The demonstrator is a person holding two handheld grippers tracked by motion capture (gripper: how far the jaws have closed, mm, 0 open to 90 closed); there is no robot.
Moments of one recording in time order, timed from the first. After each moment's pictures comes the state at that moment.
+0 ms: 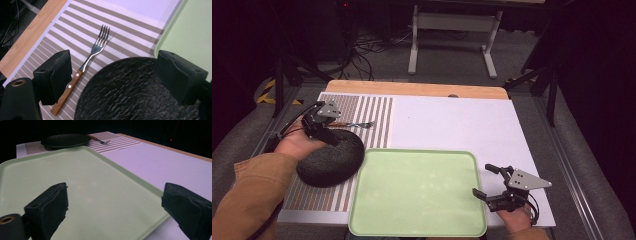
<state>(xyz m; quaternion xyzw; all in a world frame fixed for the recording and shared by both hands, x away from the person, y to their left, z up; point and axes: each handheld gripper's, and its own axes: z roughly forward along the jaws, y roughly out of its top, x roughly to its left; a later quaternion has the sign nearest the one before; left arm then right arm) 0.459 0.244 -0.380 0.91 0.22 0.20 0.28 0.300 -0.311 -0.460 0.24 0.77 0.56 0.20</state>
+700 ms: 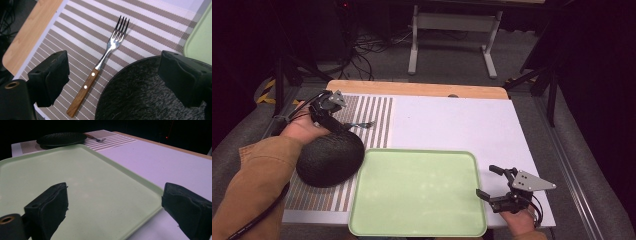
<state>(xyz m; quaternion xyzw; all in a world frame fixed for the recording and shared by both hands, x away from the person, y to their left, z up) 0.505 0.239 -0.382 0.93 0.23 0.18 0.21 0.296 -0.320 -0.461 0.26 0.77 0.55 0.20</state>
